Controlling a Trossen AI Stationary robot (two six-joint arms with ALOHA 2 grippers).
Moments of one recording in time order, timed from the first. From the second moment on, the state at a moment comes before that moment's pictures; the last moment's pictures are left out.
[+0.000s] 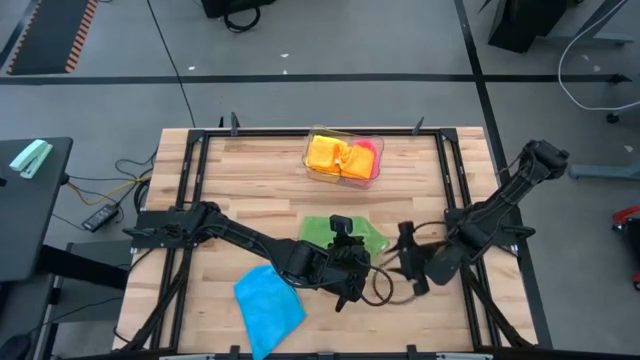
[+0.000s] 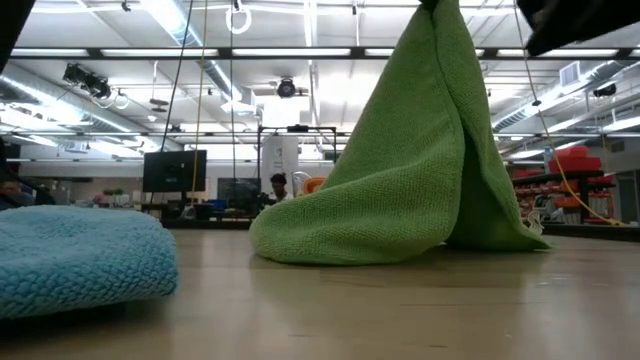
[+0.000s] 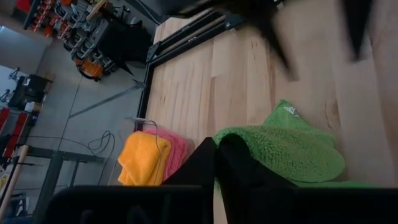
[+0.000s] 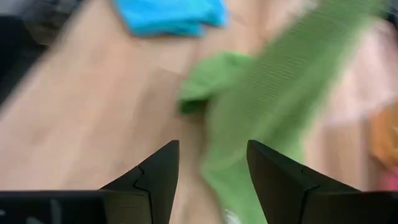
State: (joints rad) left arm -0.40 2.21 2.18 -0.85 -0.89 0.08; right arm 0.72 1.18 0.80 -0.48 0.54 0.24
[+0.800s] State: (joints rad) left arm -0.40 2.21 2.18 -0.85 -0.89 0.07; right arm 0.82 1.17 0.92 -0.73 1.04 0.45
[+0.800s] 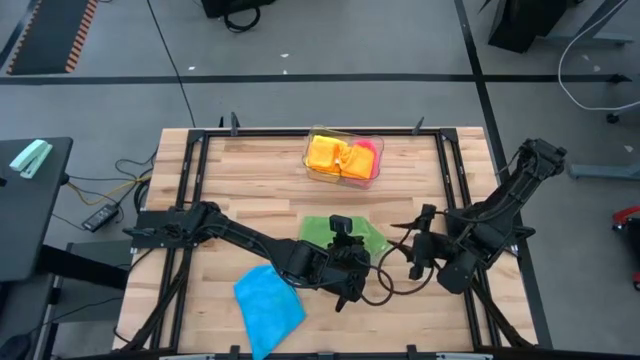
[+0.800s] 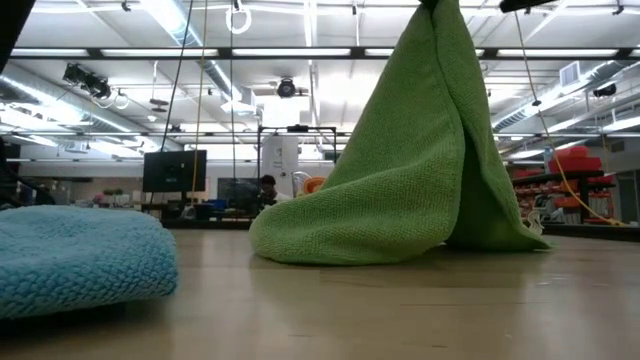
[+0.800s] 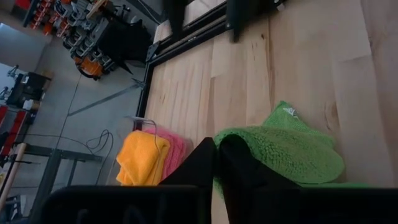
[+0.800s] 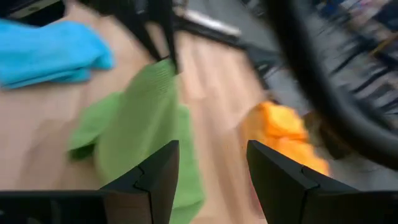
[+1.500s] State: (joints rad) left arm -0.40 2.21 2.18 -0.85 -0.89 0.07; right arm 0.98 1.17 0.92 -0.44 0.61 0.24
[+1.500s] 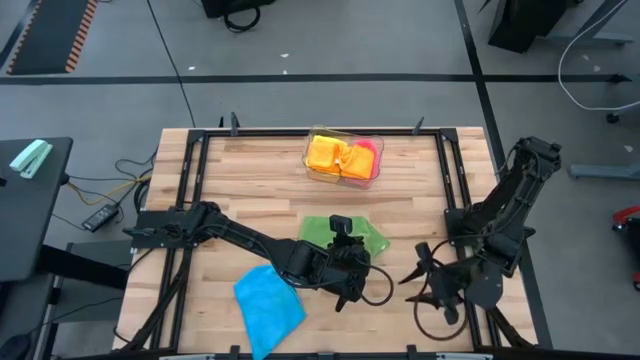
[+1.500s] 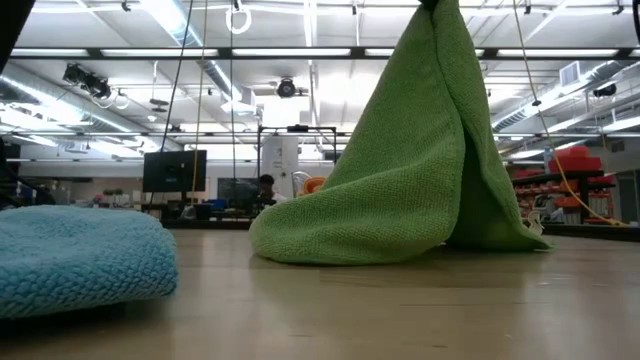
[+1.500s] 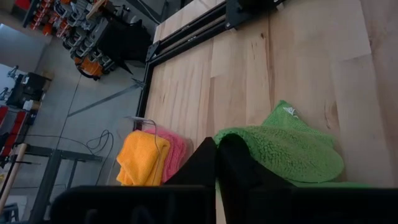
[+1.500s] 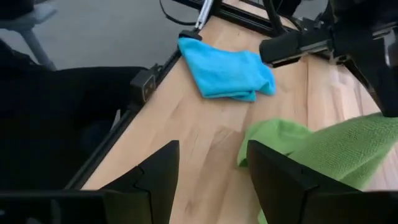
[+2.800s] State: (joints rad) left arm -0.40 2.21 2.18 -0.85 -0.89 0.07; right arm 0.80 1.18 0.92 -0.73 0.93 0.45
